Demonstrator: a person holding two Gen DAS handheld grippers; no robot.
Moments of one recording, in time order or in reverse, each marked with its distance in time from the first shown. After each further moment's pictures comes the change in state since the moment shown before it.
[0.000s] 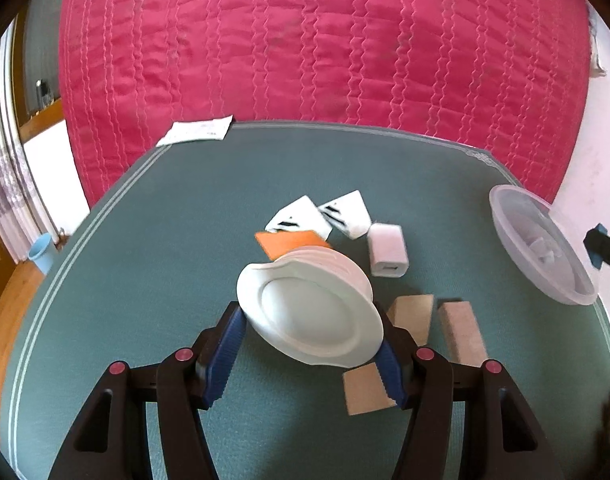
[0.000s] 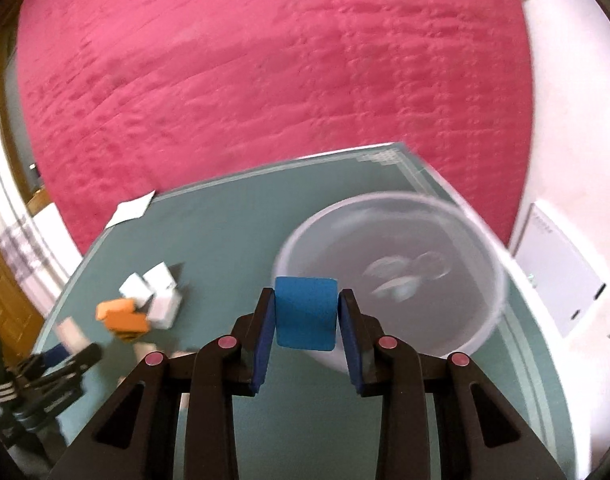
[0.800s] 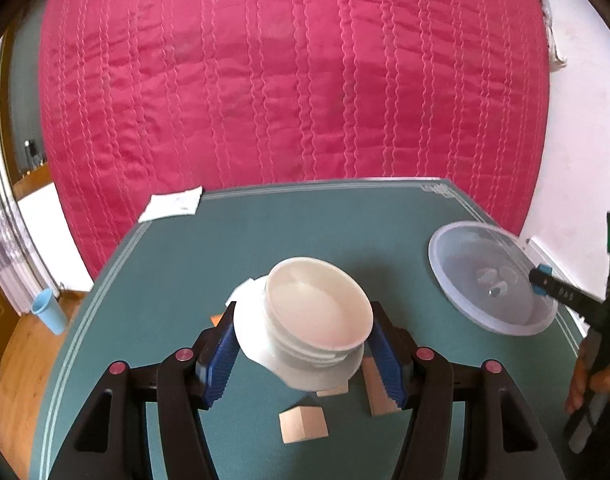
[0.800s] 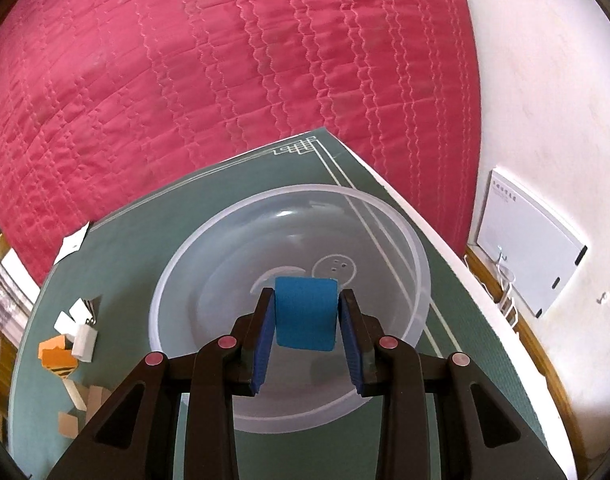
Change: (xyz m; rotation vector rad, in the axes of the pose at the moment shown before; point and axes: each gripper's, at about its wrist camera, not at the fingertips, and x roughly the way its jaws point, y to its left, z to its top) left arm -0.056 -0.055 0.038 0.108 -0.139 -0.011; right arm 0.044 -0.086 0.000 0.148 0.024 -0.108
